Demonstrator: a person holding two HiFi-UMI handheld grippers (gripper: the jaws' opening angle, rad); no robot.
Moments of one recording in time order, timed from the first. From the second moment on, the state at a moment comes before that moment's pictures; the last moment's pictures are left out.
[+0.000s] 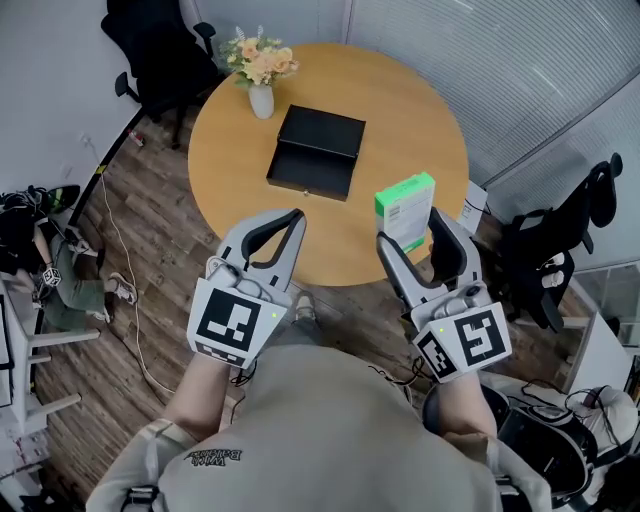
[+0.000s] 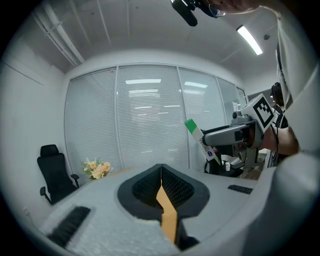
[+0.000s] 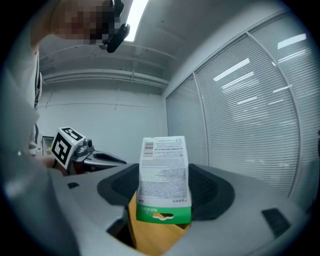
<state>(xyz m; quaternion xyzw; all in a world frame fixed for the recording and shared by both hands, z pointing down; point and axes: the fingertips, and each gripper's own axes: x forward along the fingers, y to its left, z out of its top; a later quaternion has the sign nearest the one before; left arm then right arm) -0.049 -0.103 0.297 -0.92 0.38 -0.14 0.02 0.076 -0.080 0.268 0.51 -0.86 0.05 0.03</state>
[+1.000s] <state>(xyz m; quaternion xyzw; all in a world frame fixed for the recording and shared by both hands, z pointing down) -0.076 -0.186 0.330 -0.90 0.40 -0.16 -0.01 0.045 -0.170 0.281 0.47 -0.88 0.05 0.05</state>
